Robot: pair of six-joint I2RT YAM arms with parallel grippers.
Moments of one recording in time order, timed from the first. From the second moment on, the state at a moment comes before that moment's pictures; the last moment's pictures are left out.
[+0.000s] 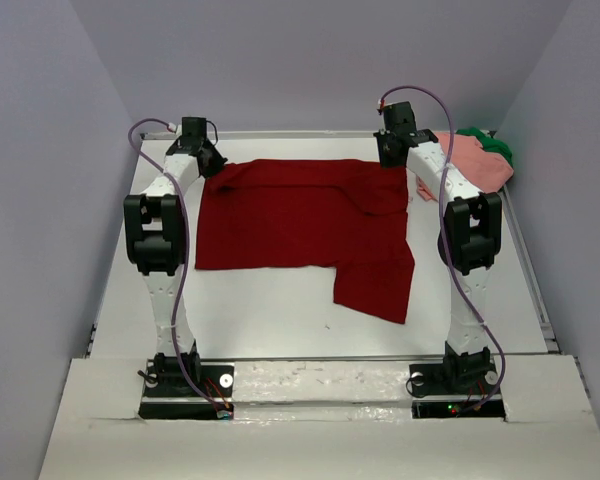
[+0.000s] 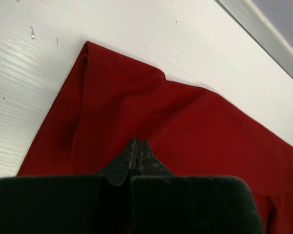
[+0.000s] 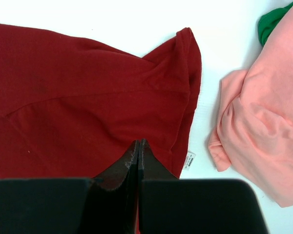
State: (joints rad) left arm -0.03 2.15 1.77 -0.38 -0.01 -0.66; right arm 0.24 2.20 2.01 -0.61 0.23 0.01
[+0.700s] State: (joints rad) left arm -0.04 2.18 1.68 -0.36 0.05 -0.68; right arm 0.24 2.20 2.01 -0.61 0.23 0.01
